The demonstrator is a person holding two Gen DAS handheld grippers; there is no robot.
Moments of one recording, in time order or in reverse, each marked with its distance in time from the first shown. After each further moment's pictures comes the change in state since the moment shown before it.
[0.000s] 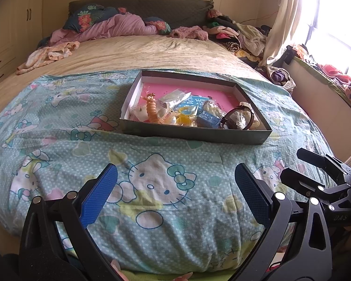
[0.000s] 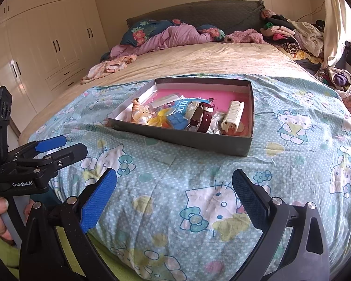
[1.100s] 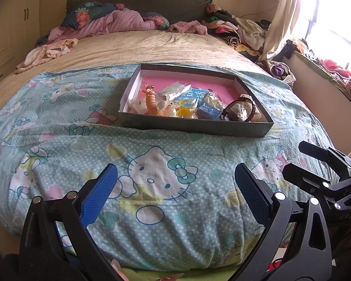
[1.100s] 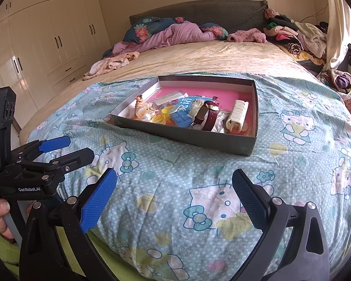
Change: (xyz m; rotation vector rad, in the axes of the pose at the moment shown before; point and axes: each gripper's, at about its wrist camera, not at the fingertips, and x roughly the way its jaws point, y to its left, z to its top) left arm 0.004 0.002 -0.008 0.016 0.030 0.003; right arm 0.000 0.007 -0.003 -0.019 0.015 0.006
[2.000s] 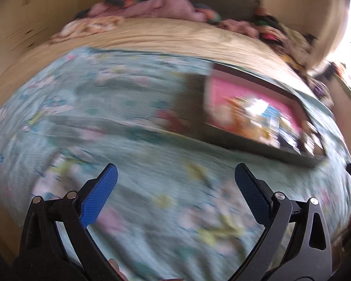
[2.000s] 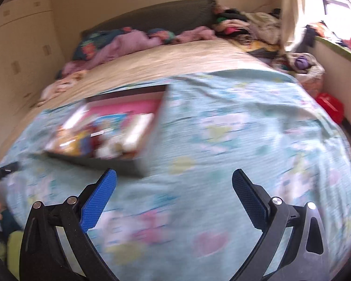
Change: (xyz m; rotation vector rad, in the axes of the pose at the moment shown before) left arm 0.036 0.126 0.033 -0.240 0.068 0.211; right arm 0.005 -0.145 0.015 0.182 -0.042 -0.270
